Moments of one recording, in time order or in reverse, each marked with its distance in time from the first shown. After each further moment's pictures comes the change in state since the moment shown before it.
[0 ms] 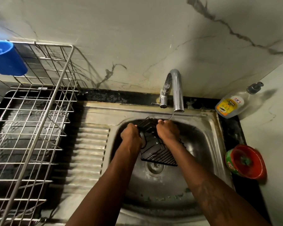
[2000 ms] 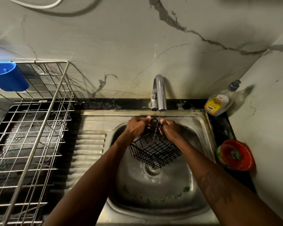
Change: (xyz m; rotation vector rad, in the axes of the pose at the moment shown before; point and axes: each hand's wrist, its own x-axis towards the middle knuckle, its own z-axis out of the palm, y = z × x) left_hand -0.063 0.028 0.021 0.909 -0.458 0.632; right_hand 0.037 0.060 -0.025 0.283 -0.062 -0.237
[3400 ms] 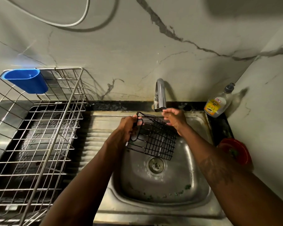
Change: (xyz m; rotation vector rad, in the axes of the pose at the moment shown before) left_hand -0.033 0.003 -0.035 -0.527 0.088 -0.309; right_hand -0.021 -0.054 -0.042 0.398 -0.009 -0.027
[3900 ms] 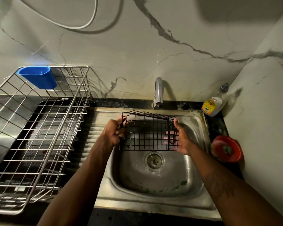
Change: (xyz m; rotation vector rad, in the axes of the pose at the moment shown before) left_hand -0.023 -0.028 -0.055 -0.403 -0.113 -0.012; right_hand -0.077 0.045 -0.033 0.318 -0.222 0.447
